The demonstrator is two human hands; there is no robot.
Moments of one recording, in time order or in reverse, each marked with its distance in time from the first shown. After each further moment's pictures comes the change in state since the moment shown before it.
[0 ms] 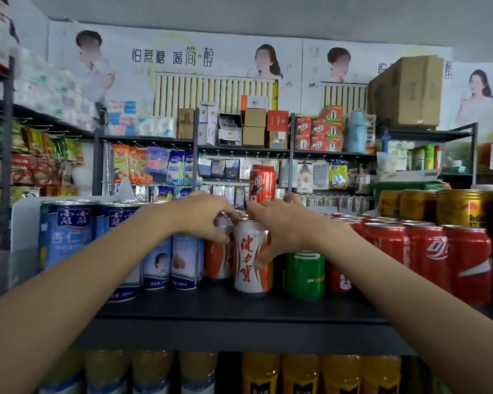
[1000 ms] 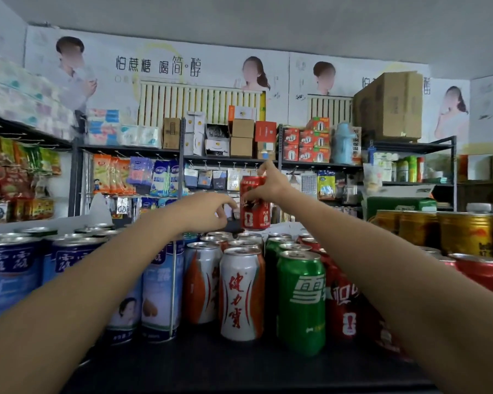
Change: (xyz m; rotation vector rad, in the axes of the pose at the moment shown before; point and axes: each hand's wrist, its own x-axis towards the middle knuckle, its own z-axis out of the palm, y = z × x) left_hand 0.068 -0.019 -0.013 -0.298 0.069 -0.135; right_hand 0.121 0.088 -0.007 0.984 0.375 0.392
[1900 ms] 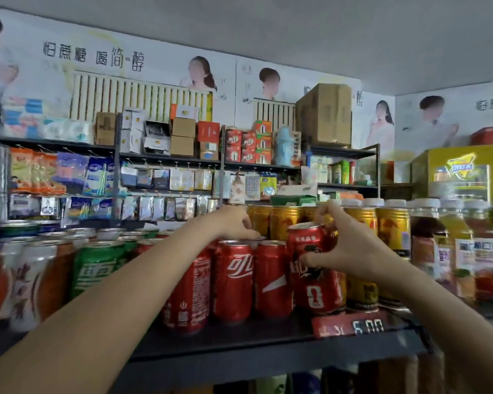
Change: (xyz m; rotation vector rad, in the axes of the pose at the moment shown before) left_hand 0.090 0.285 0.086 -0.108 -0.142 0.084; right_hand -0.254 0.134 -0.278 -0.331 0.054 0.054
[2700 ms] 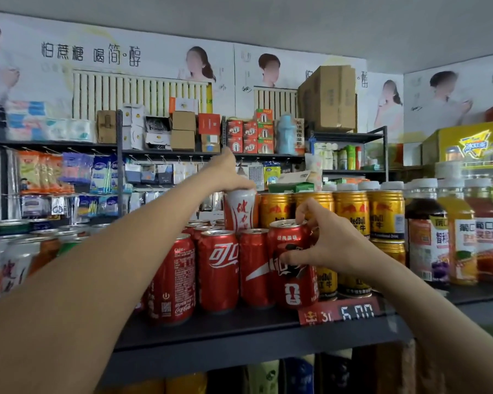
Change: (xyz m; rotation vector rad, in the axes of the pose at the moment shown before) left_hand 0.031 0.029 -0.033 -0.119 0.378 -0.135; right_hand 0.004 0.026 0.008 0.025 -0.054 -0.069
